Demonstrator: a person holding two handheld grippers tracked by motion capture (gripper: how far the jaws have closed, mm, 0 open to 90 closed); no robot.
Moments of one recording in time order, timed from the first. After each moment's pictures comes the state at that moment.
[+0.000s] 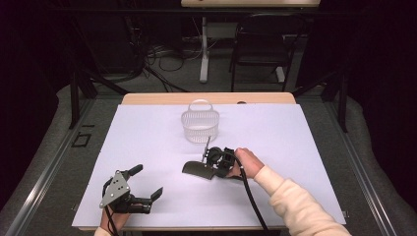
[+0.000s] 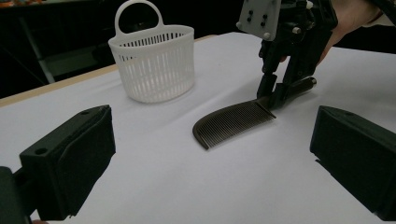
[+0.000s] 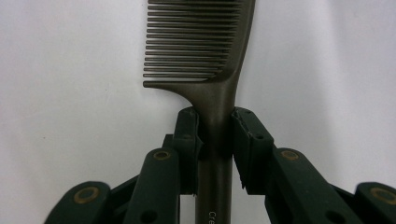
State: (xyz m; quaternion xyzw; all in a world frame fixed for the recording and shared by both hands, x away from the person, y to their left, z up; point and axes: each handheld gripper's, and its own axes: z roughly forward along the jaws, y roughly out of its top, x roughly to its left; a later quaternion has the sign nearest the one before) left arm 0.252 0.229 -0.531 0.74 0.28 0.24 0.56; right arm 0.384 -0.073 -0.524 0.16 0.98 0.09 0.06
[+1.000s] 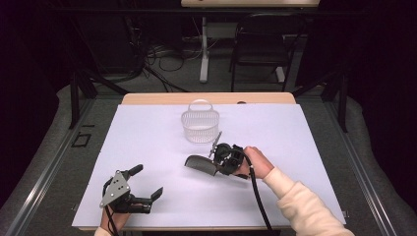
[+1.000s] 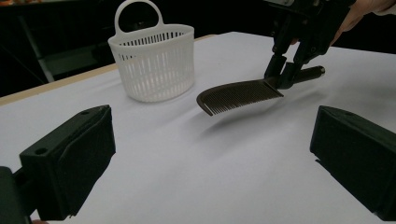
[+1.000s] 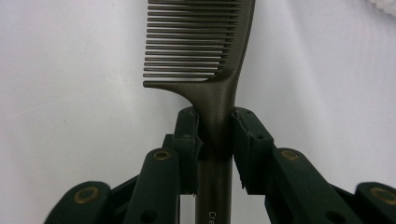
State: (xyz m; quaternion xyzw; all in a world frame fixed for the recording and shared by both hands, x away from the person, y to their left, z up) left arm 0.253 0.229 -0.531 0.74 0.28 0.24 0.56; right arm 0.378 -0.097 -0.502 0.18 0.97 0.14 0.07
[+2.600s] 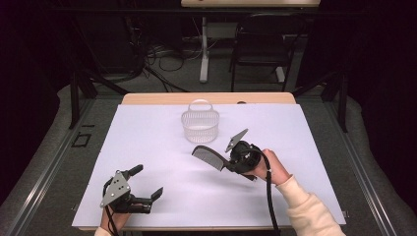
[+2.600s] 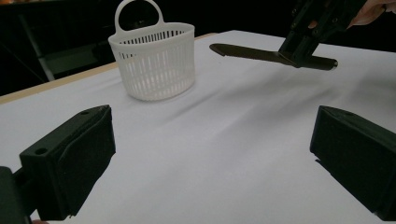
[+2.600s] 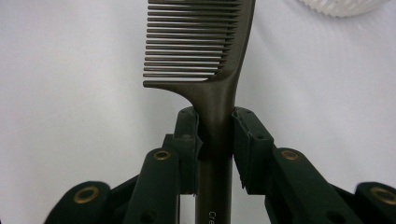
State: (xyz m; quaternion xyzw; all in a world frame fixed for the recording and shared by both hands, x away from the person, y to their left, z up) left arm 0.253 0.229 -0.531 0.74 0.28 0.24 0.56; right arm 0.364 -0.142 -0.487 0.23 0.94 0.24 0.07
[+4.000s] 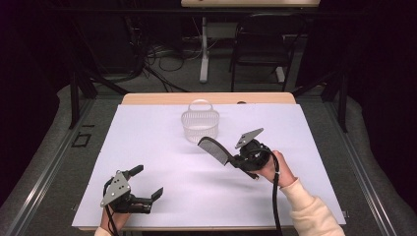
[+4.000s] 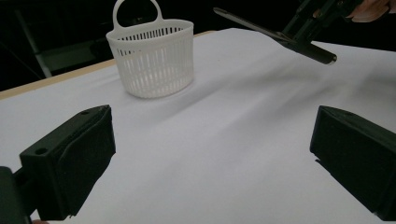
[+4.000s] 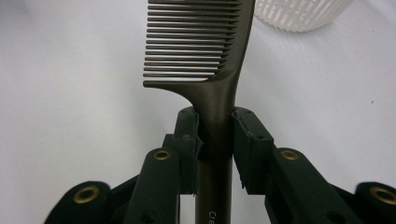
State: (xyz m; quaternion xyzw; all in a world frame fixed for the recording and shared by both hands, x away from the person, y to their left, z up) left arm 0.254 0.229 -0.532 0.75 0.29 0.23 0.56; right arm 0.360 -0.167 -0.481 0.26 0.91 0.31 0.10
